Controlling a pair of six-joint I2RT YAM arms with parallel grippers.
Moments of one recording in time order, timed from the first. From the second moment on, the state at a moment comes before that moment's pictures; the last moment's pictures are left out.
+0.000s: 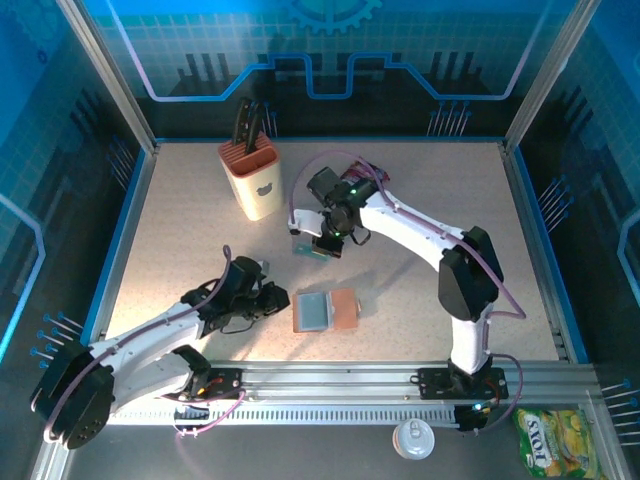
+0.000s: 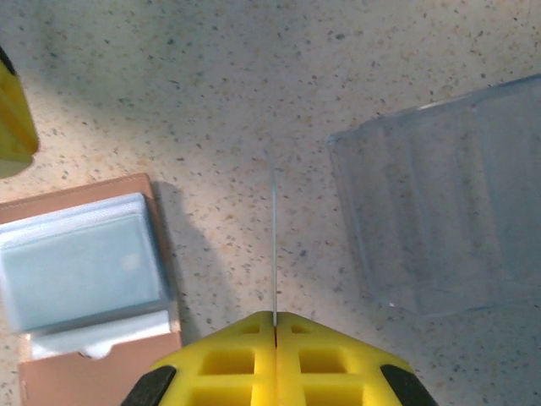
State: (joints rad) left arm -0.57 1.00 0.39 -0.26 0.29 -1.00; right arm 0.72 1.93 1.69 -0.99 -0.23 -0.63
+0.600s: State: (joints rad) left arm -0.52 1.10 0.44 -0.32 0.45 -0.89; right arm 0.67 2.23 2.19 -1.23 -0.25 -0.73
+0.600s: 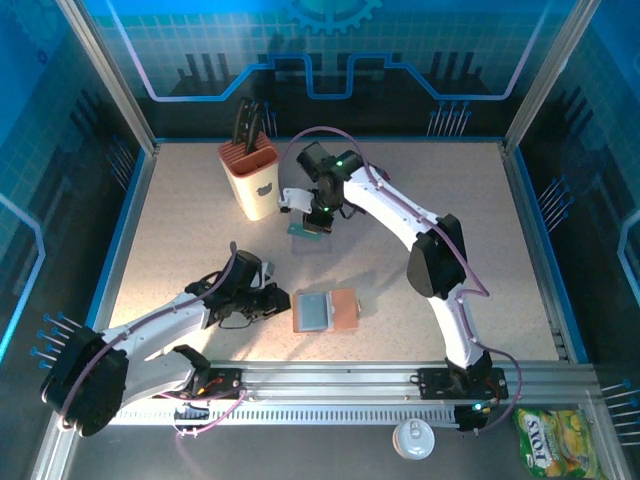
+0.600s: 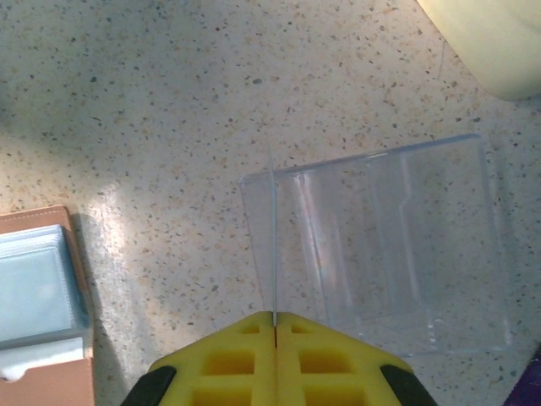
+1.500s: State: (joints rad) left arm -0.51 1.20 0.48 -0.28 0.46 -0.90; right arm 0.58 2.40 2.35 -1.36 -0.33 -0.89
